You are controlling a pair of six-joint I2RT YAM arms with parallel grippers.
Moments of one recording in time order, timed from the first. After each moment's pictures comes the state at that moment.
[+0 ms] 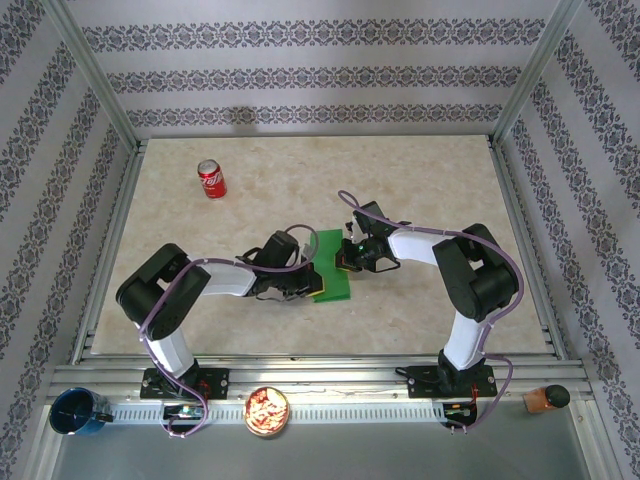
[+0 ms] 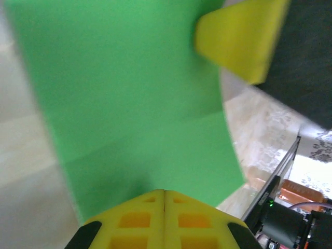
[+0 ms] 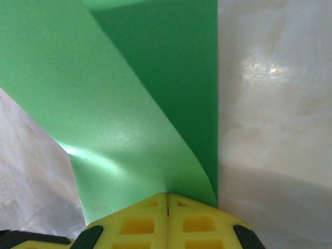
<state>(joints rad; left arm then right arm) -0.65 1.74 0.71 0.16 0.56 -0.95 0.47 1.82 0.95 -0.28 -0.46 0.63</state>
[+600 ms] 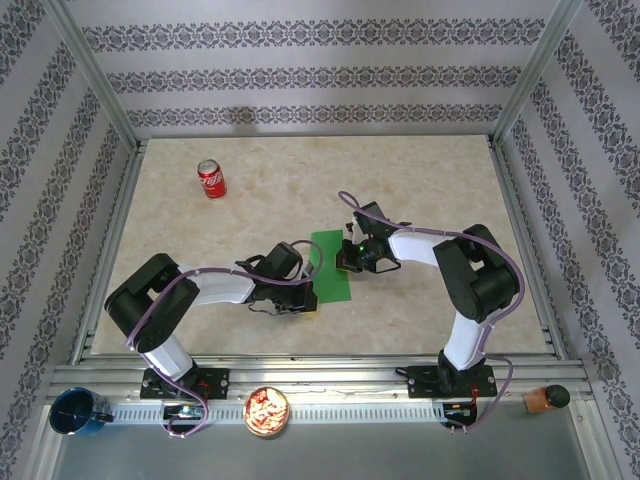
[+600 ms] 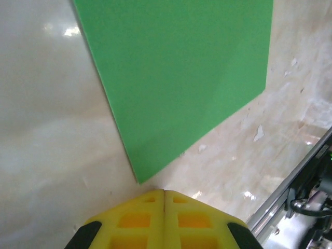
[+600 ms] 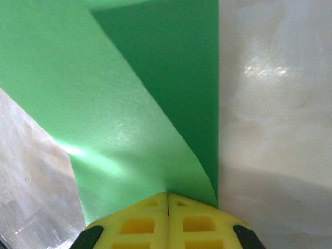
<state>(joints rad) -0.72 1.64 0.72 -0.14 0.51 -0.77 0.47 1.81 0.94 -0.28 -0.46 0.62</state>
